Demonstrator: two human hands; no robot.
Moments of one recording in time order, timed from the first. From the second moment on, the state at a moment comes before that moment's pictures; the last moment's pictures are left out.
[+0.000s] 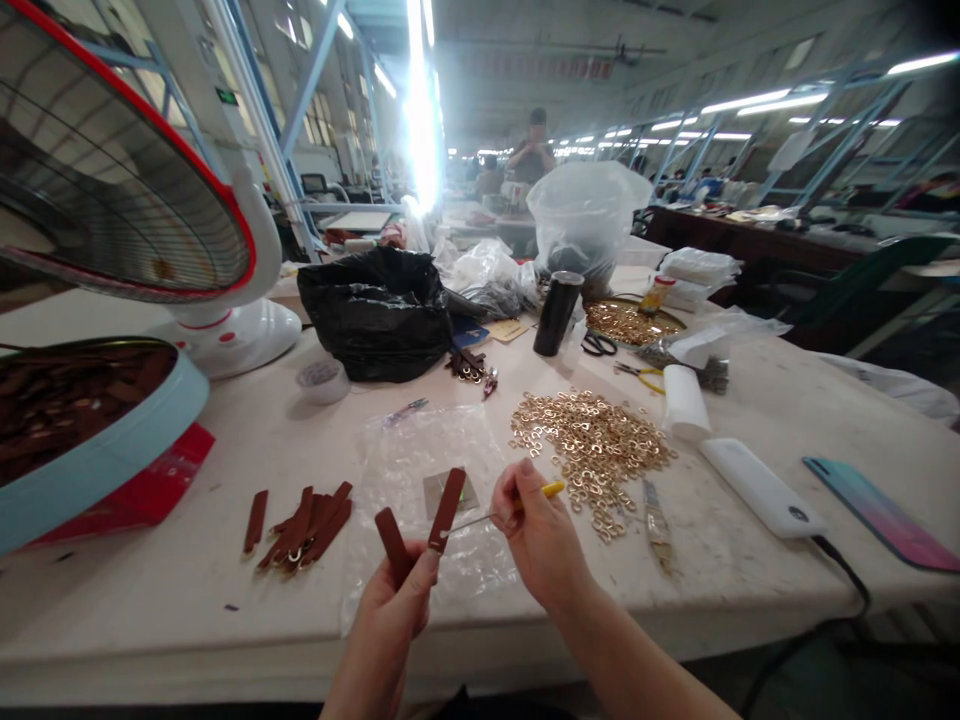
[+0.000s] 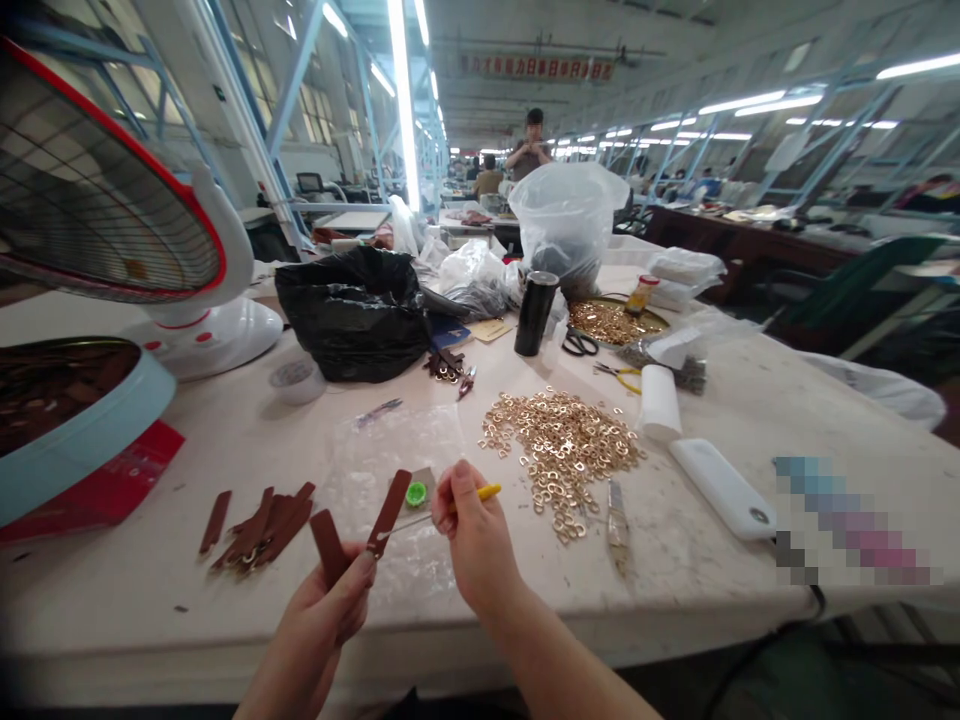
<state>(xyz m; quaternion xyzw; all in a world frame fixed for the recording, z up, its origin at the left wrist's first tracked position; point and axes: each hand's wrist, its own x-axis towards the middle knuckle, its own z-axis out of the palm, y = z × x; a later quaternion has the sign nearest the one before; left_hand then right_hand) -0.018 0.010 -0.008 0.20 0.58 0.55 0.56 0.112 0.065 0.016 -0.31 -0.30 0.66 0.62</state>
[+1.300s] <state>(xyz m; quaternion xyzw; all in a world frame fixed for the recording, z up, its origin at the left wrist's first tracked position) -0.012 -0.005 0.022 0.35 0.62 0.52 0.48 0.104 0.037 0.007 -0.35 -0.52 0.70 0.34</state>
